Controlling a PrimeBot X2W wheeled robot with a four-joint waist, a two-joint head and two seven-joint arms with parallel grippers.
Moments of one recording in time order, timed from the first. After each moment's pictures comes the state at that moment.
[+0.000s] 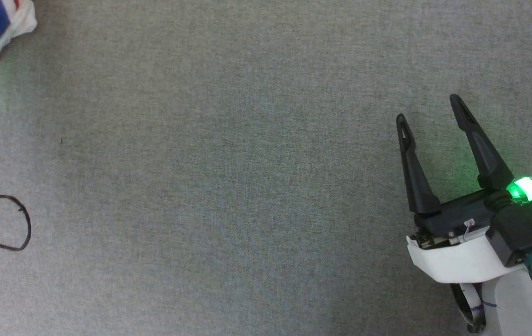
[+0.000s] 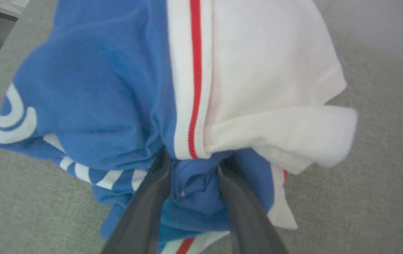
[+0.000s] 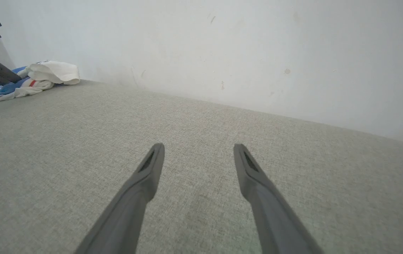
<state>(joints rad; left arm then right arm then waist) -1.22 0.54 -0.23 0.99 -0.74 -0.12 0.51 -0.16 -0.05 0.13 -0.25 -0.09 0.13 -0.21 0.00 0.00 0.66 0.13</state>
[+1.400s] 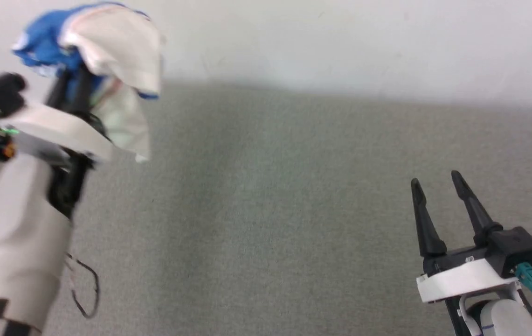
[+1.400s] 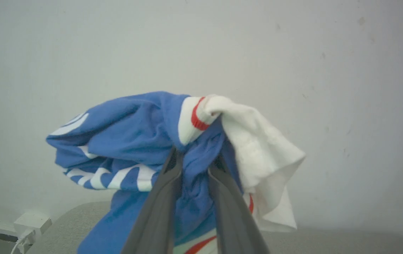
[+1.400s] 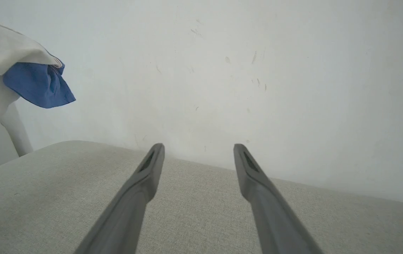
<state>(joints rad) -0.80 0.45 -0.37 0.69 -0.80 -0.12 -0.26 -0.06 -0.05 0.02 0.04 0.05 0.13 -0.26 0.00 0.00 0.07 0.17</state>
